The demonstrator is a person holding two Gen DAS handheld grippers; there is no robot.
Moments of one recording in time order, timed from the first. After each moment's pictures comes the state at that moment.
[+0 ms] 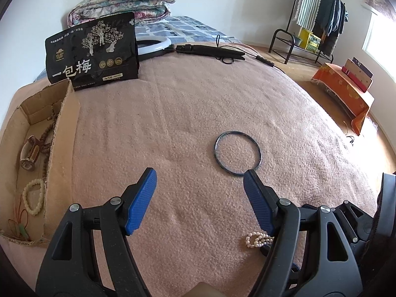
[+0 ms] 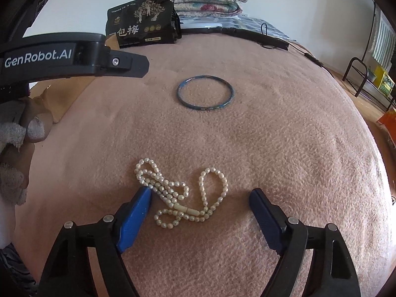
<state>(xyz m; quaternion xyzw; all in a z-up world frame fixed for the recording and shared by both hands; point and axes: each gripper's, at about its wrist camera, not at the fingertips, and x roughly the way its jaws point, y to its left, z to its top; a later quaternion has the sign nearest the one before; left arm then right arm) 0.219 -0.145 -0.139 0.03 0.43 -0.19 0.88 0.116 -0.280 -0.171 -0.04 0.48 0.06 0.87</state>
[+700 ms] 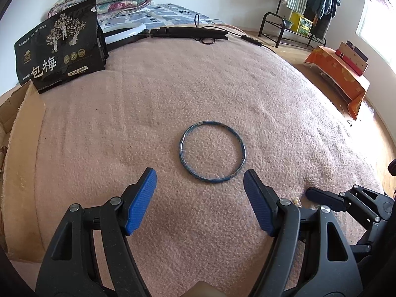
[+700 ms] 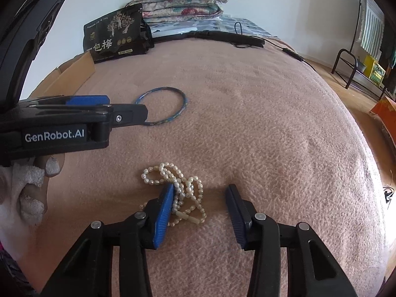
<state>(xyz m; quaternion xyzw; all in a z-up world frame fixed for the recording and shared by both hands) 0.239 -0.194 -0.172 0.06 0.46 -0.21 0.86 0.134 -0.327 -0.166 -0.01 0.48 0.03 0.88</state>
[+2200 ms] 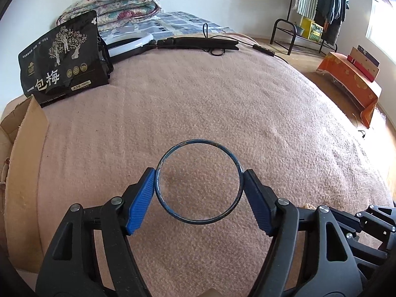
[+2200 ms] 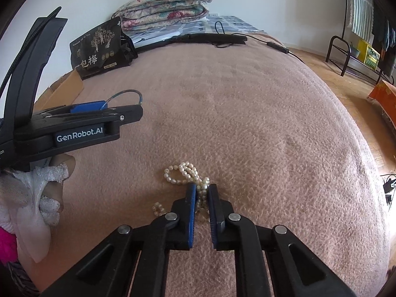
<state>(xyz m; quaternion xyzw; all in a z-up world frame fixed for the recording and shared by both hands) 0.256 -0.211 -0.166 0.06 0.43 -0.17 0.88 0.139 -0.360 -0.159 0.03 0.48 0.02 0.88</state>
